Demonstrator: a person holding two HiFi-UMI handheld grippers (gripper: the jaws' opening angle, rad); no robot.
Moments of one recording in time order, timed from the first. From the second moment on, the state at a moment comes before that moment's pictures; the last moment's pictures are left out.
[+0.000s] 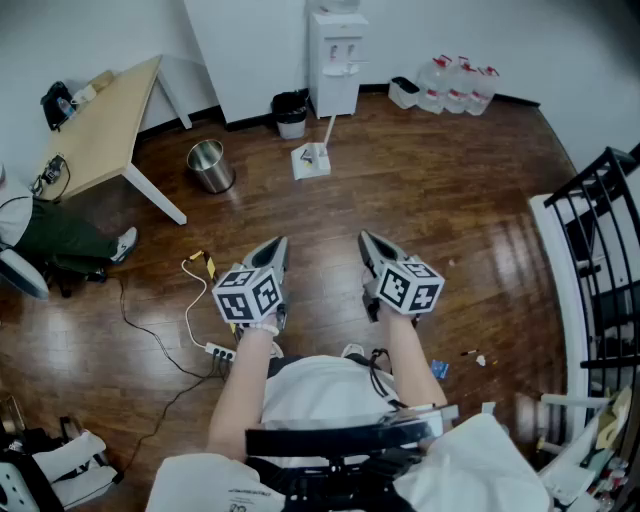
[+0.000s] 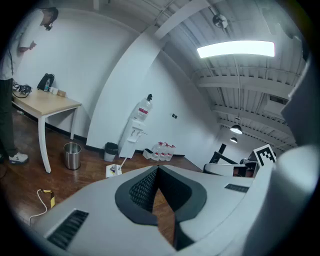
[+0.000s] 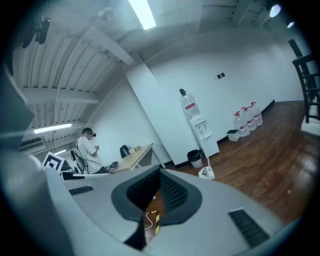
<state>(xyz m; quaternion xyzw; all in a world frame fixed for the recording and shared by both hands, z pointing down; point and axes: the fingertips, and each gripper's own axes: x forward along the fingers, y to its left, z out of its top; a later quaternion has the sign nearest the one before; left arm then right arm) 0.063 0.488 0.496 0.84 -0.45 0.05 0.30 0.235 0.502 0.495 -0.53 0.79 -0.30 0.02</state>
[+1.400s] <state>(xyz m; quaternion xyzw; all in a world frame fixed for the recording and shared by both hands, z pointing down) 0.118 0.220 0.528 0.83 -0.45 0.06 0.32 0.300 0.232 0.526 -0.50 0.80 -0.32 0.02</state>
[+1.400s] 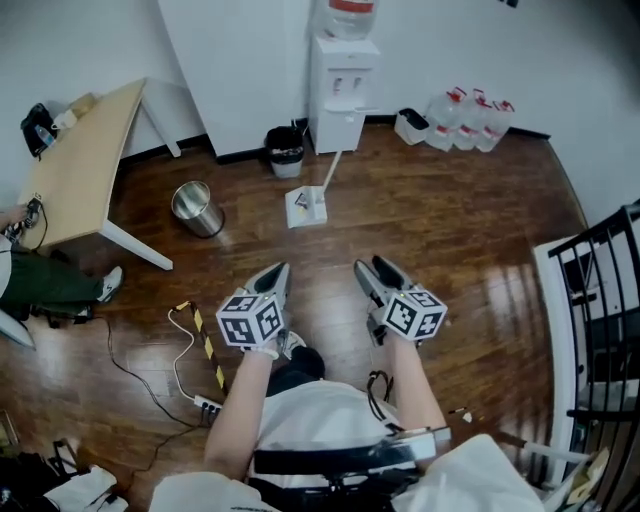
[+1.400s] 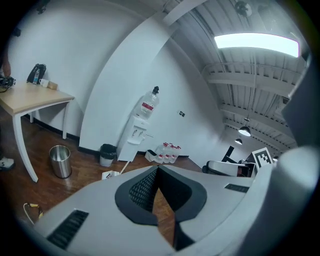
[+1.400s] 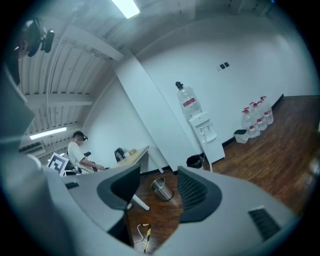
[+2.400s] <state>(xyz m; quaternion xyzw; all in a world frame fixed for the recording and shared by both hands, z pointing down) 0.163 0.015 0.555 0.84 -0.42 0.10 0.32 0.280 0.007 0.570 -0.54 0.77 -0.33 -0.09</state>
